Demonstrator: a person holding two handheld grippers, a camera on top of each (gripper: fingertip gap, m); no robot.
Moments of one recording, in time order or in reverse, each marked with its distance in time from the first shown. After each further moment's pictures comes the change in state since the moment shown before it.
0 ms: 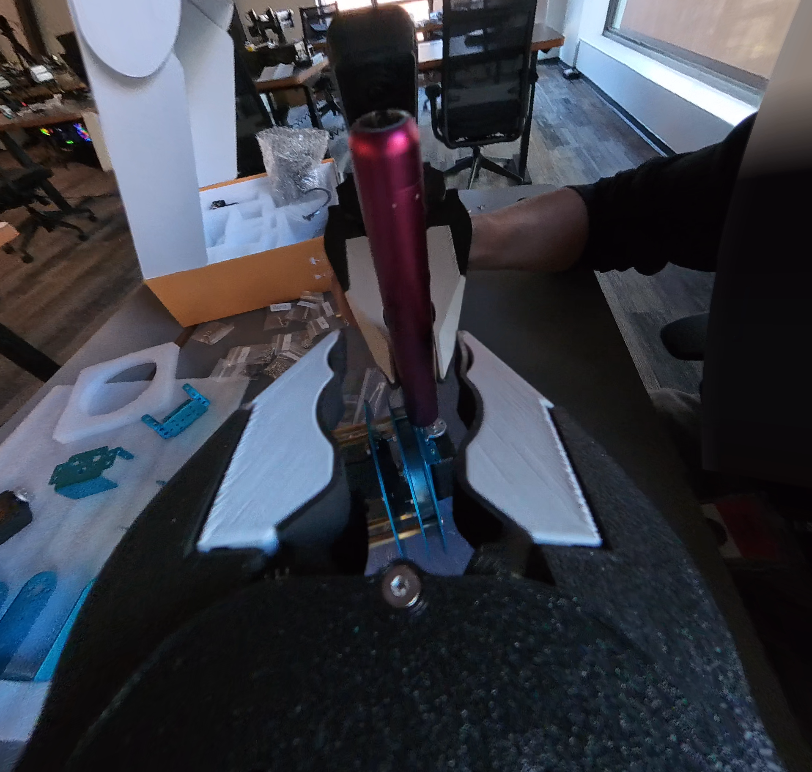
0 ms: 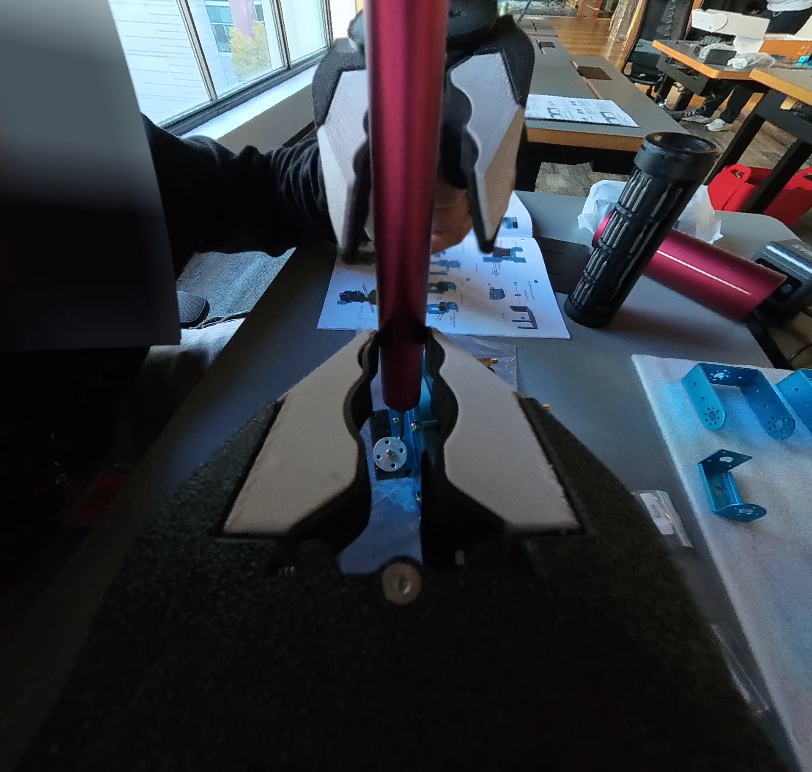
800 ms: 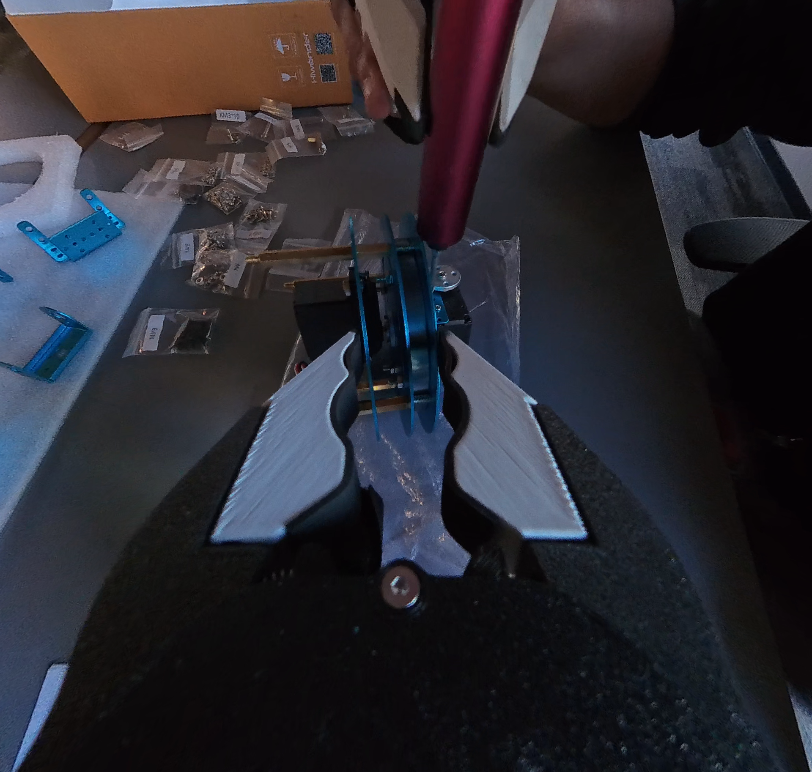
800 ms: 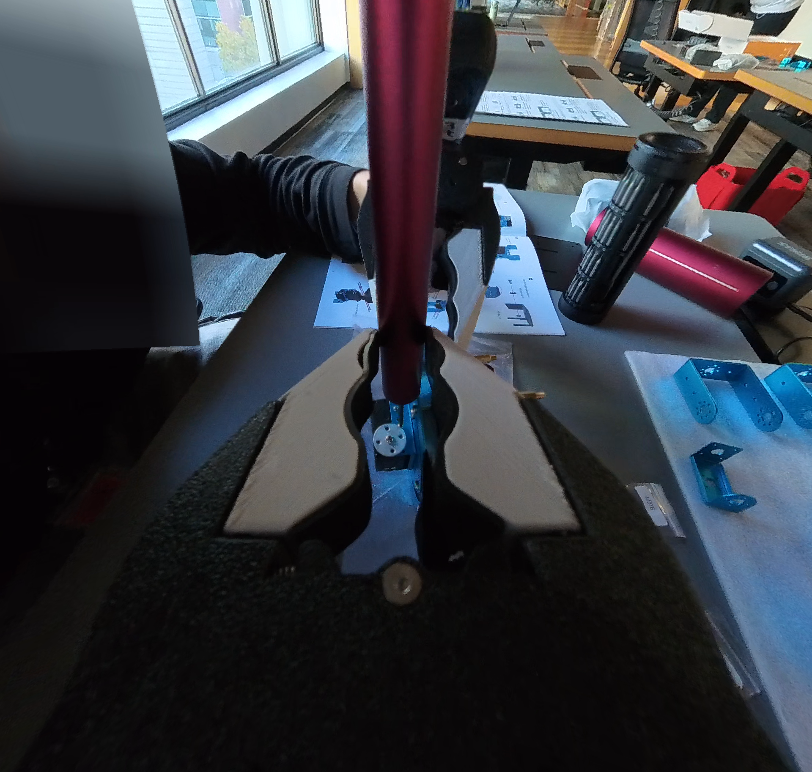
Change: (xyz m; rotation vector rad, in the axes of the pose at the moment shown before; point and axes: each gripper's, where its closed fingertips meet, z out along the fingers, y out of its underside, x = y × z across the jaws) left arm 0.003 0.113 0.003 -0.262 0.014 -0.160; right arm -0.002 0.000 -0.002 -0.006 0.023 -0.005
